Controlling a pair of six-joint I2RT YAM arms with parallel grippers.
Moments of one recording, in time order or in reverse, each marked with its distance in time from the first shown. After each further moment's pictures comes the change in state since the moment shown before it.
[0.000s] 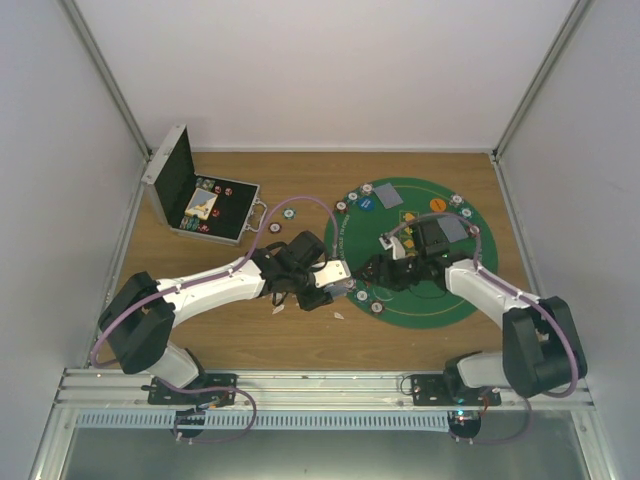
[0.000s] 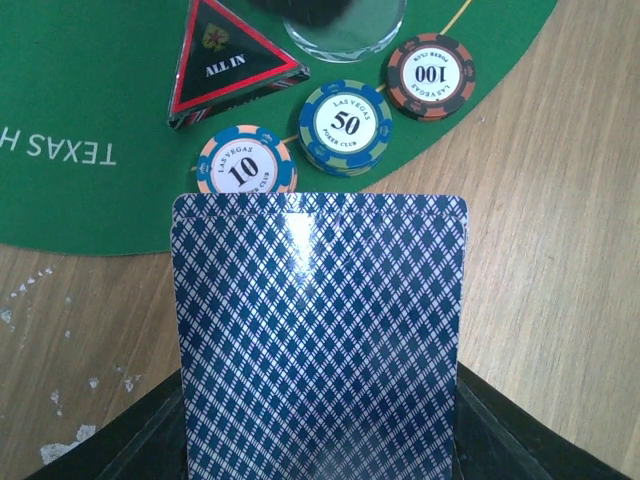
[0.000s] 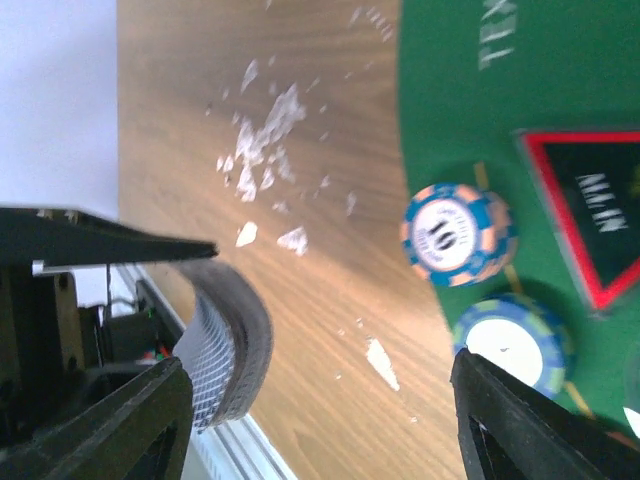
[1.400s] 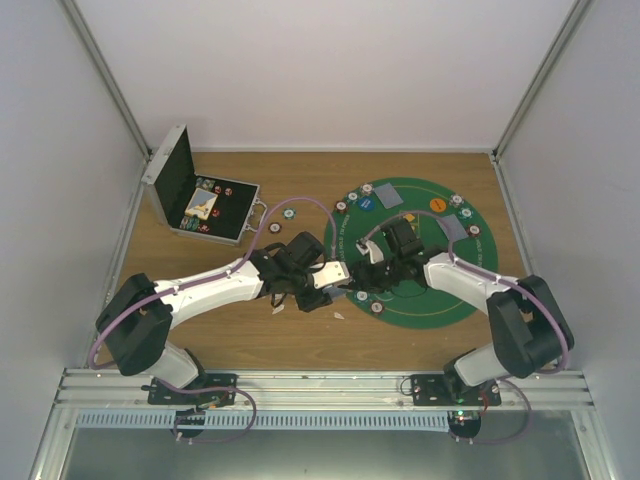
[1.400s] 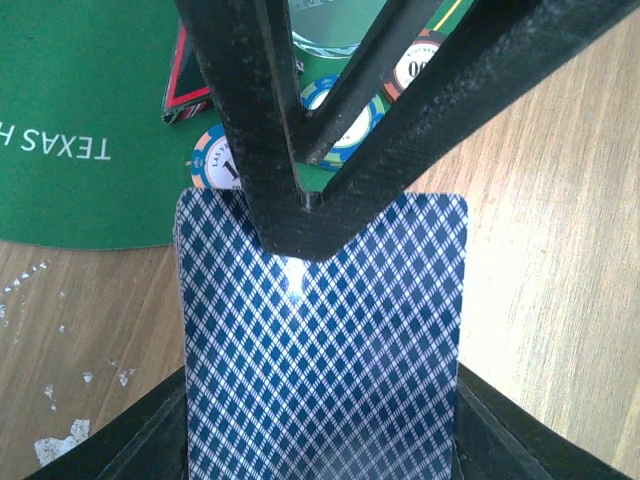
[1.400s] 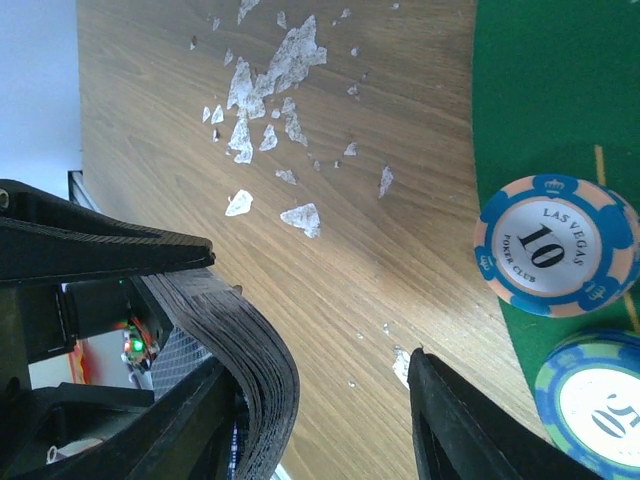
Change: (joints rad) left arm 0.000 -0.016 -0.013 0.001 0.010 -0.001; right arm 0.190 0.127 0.072 0.016 0.065 0.011
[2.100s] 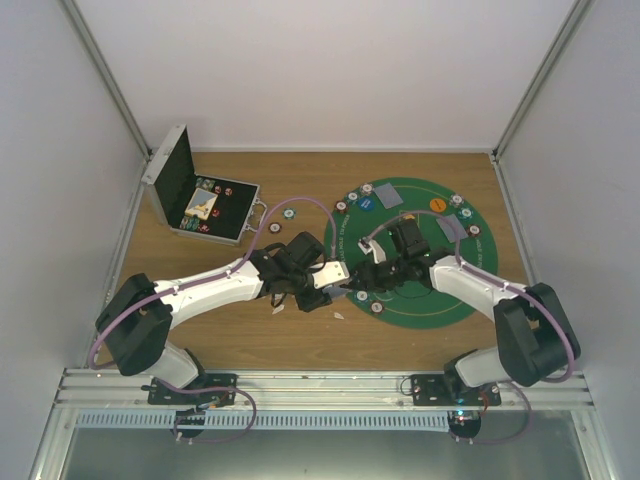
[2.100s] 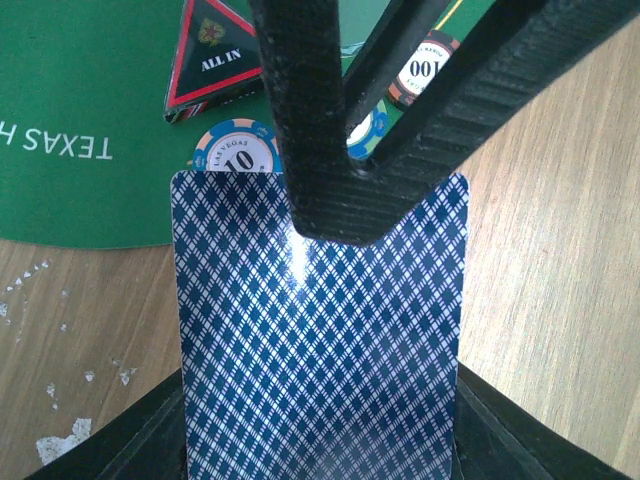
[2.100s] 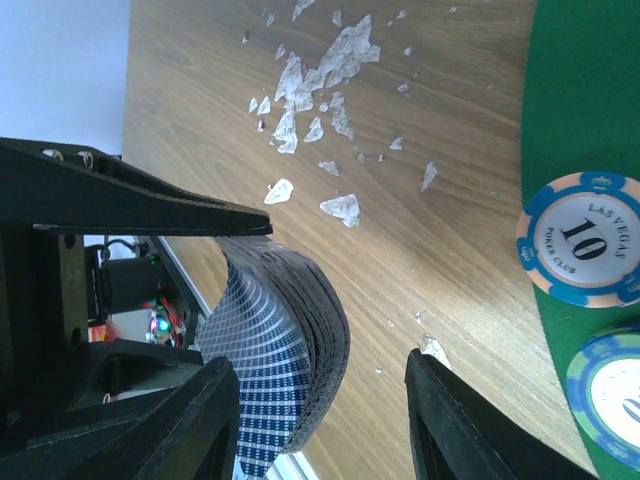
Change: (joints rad) left arm 0.000 0.000 -0.001 0.001 -0.003 0.000; right arm -0.027 -0.056 -0.023 0.002 -0.072 -0.037
